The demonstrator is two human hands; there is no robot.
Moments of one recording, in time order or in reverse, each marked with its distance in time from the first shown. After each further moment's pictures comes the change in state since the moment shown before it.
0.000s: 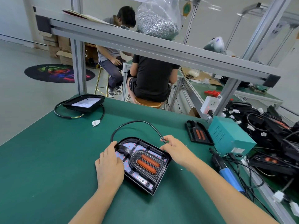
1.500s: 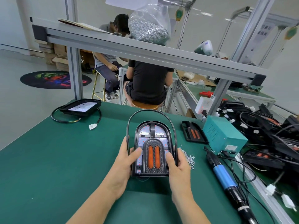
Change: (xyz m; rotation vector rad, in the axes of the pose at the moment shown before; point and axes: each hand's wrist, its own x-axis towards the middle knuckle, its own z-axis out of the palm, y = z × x) left_hand -0.020 0.035 -0.009 -1.093 -0.648 0.031; right_hand -0.062 0.016 0.061 0.844 0.548 -0.242
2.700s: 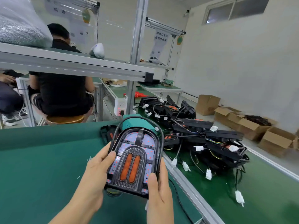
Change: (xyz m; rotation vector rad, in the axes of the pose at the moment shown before) left_hand 0.024 -0.017 0.177 0.076 -0.174 -0.127; right_hand -0.070 -0.073 -0.135 -0.204 0.410 0.032
